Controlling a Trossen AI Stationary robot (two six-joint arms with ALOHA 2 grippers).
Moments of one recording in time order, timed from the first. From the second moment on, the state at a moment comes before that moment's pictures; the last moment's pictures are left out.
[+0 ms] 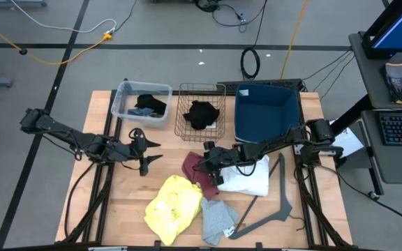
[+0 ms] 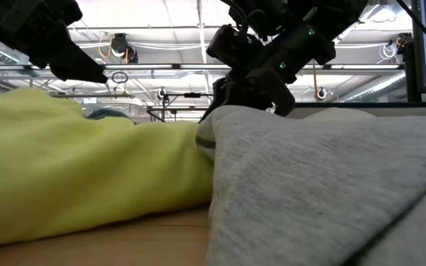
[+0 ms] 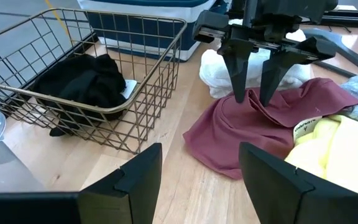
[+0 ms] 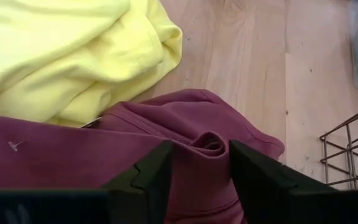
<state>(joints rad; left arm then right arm) -0.34 0.73 0.40 -0.16 -0.52 -0.26 0.11 1.83 1.03 0.13 0.05 -0.25</state>
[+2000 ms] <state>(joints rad) -0.34 0.73 0.18 0.11 -0.43 -0.24 0.09 1.38 1.04 0.38 0.29 -0.69</state>
